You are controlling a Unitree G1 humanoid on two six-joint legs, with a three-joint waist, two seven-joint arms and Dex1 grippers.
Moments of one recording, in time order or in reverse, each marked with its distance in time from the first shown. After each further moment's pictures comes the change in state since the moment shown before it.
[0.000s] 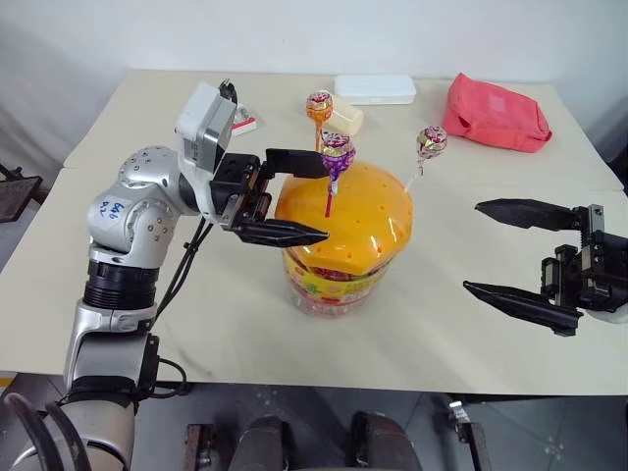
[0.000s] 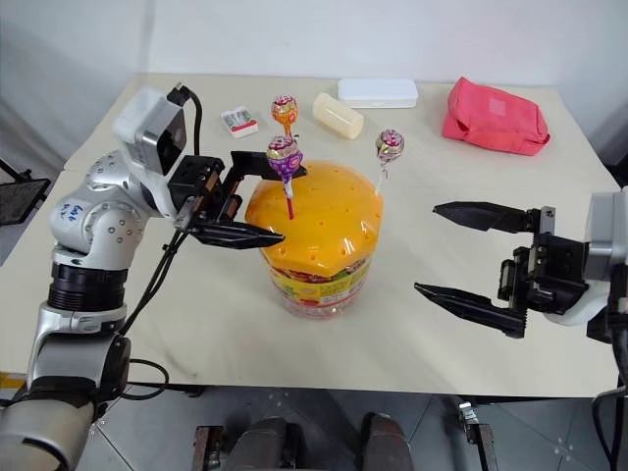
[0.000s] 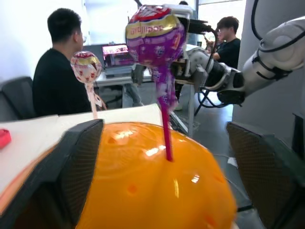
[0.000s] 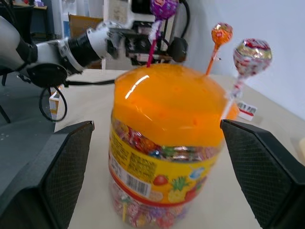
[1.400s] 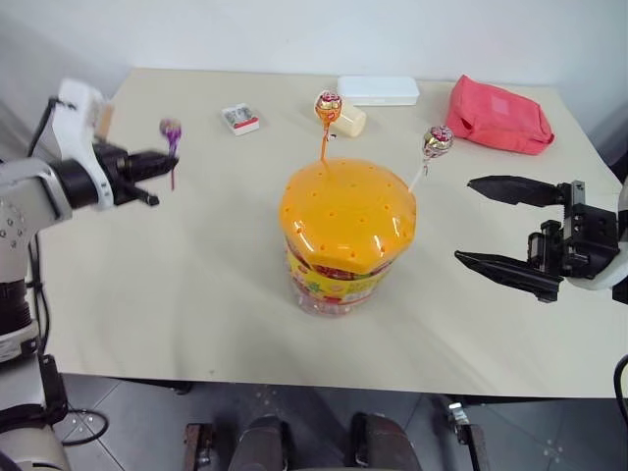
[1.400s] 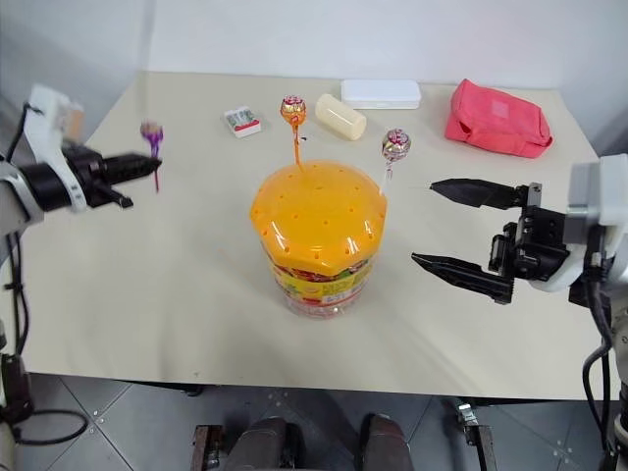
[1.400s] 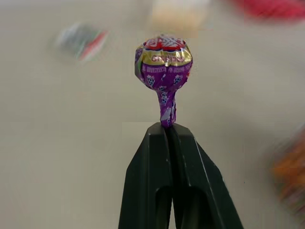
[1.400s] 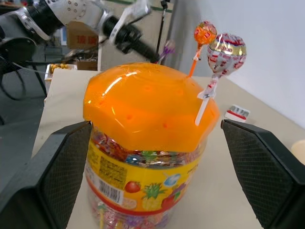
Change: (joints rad) left arm 0.207 0.435 0.191 -0.074 0.179 0.689 0.858; right arm -0.218 0.009 0.184 0.224 -0.116 -0.061 0.080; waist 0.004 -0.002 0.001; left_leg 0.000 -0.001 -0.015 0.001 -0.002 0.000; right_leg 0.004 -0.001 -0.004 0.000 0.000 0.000
